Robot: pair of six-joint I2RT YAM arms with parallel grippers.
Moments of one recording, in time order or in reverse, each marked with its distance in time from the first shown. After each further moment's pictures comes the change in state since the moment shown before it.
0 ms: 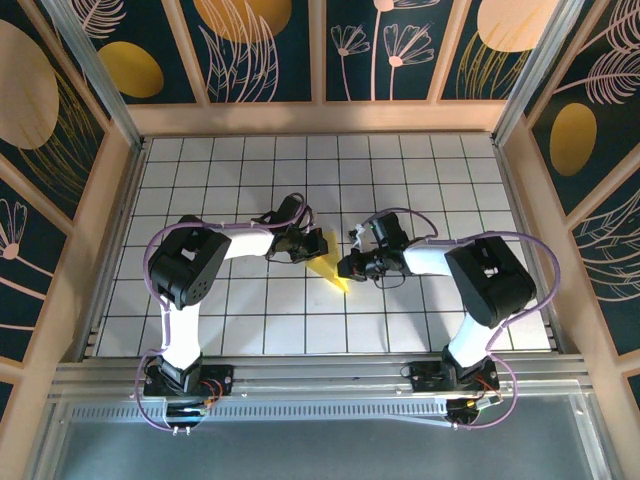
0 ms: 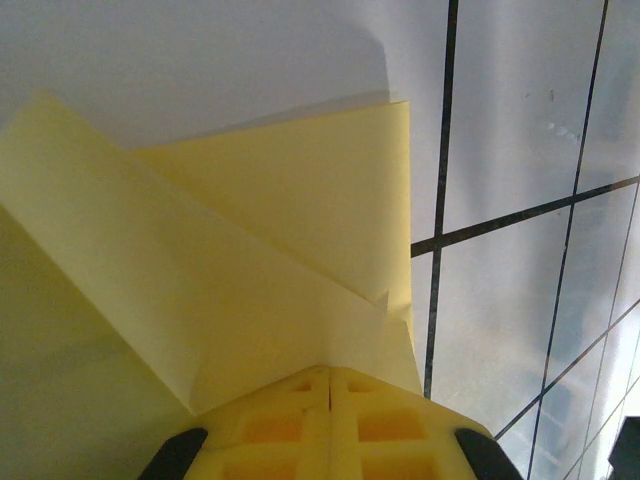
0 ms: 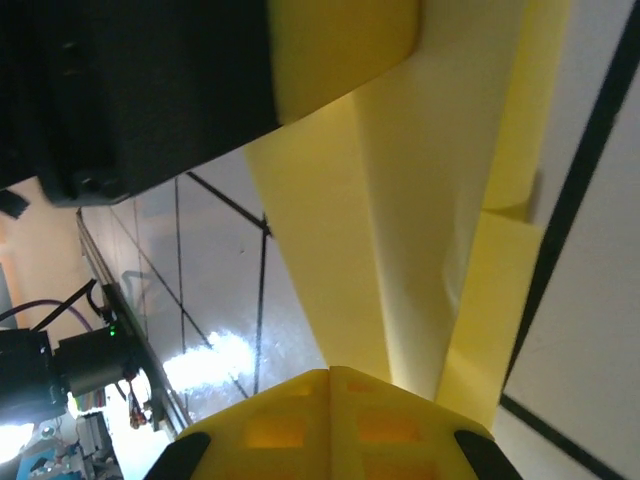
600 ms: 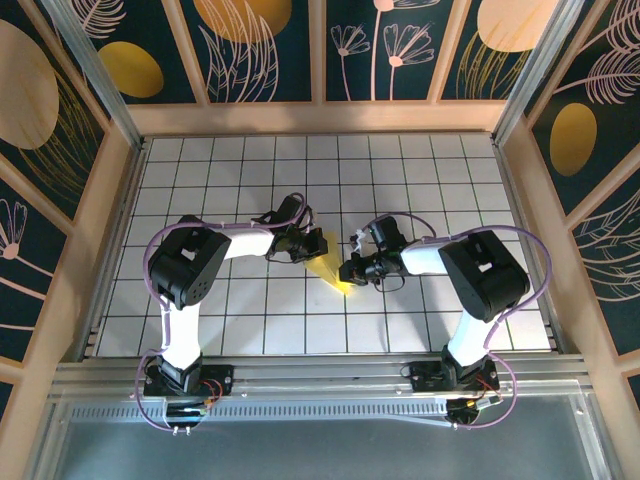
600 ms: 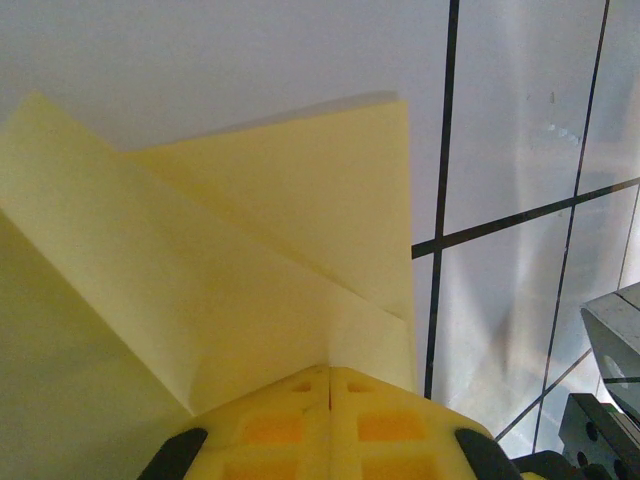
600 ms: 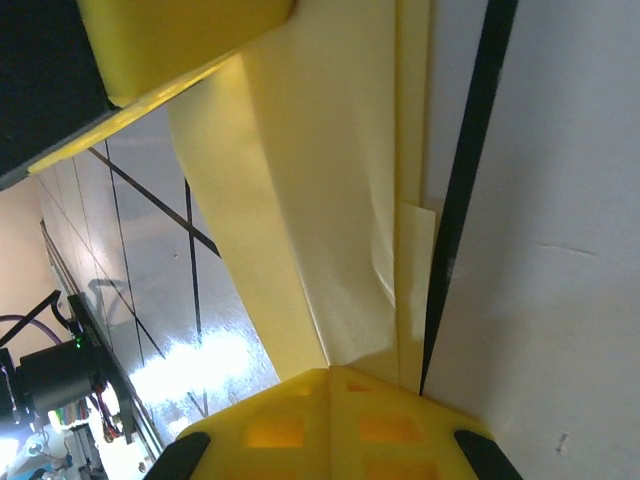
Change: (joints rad) left arm 0.000 0.000 0.003 -0.004 -0.003 0.000; right arm 0.002 0.040 -0.016 0.002 0.025 0.000
